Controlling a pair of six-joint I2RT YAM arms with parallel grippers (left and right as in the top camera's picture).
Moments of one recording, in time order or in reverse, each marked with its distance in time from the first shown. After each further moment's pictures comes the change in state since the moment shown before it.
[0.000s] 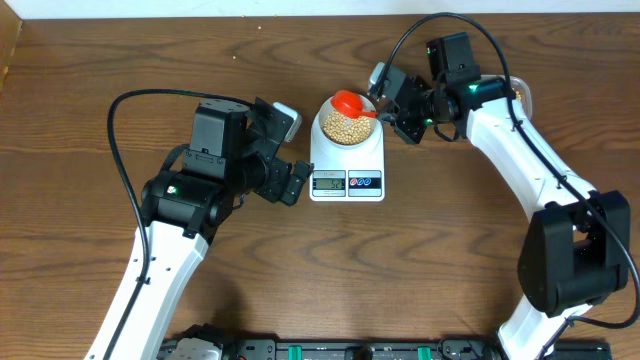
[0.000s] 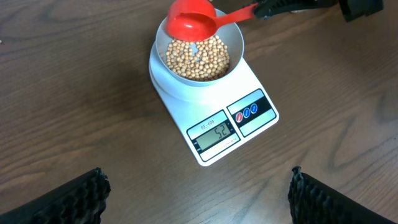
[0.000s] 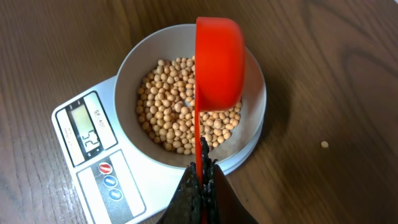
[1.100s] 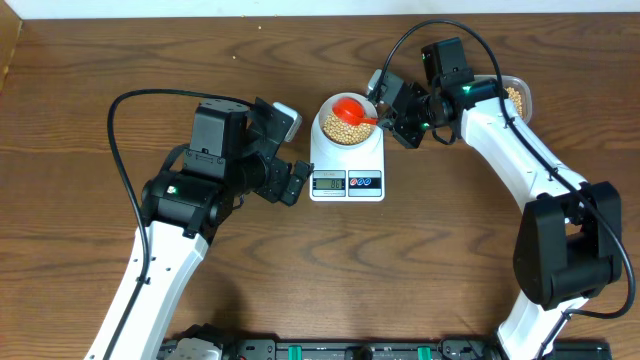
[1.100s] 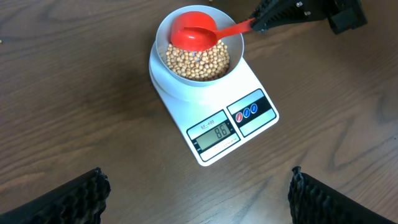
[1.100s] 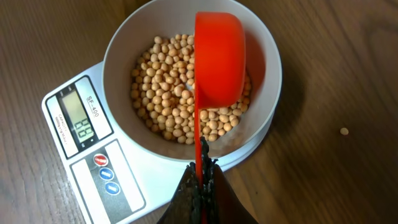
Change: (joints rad) left arm 0.000 0.000 0.000 0.000 0.000 0.000; right arm 0.003 0.037 -0.007 -0.017 0.026 0.000
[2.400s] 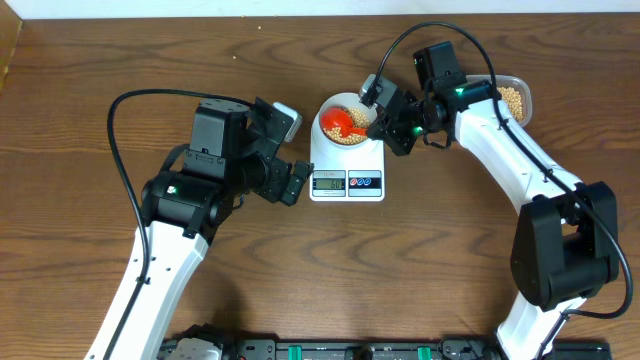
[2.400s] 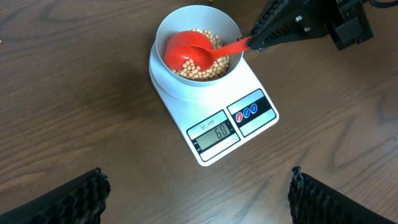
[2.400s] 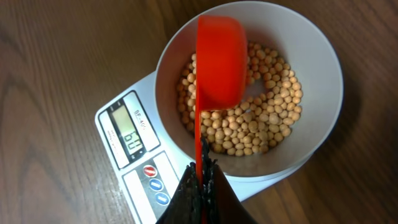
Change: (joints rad) left arm 0.000 0.000 0.000 0.000 0.000 0.000; right arm 0.027 0.000 0.000 -0.042 -0.097 0.105
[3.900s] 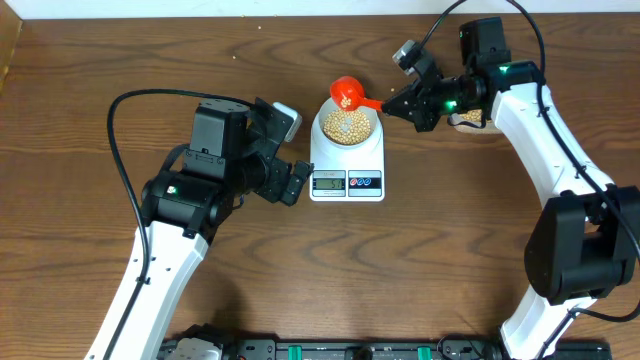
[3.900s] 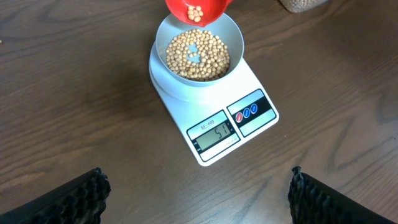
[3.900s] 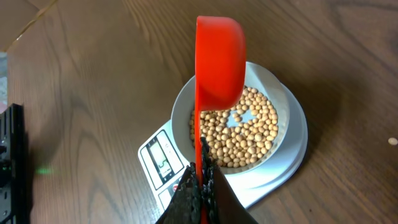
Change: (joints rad) left arm 0.000 0.000 0.000 0.000 0.000 0.000; right arm -0.148 0.000 0.106 -0.063 -0.273 0.116
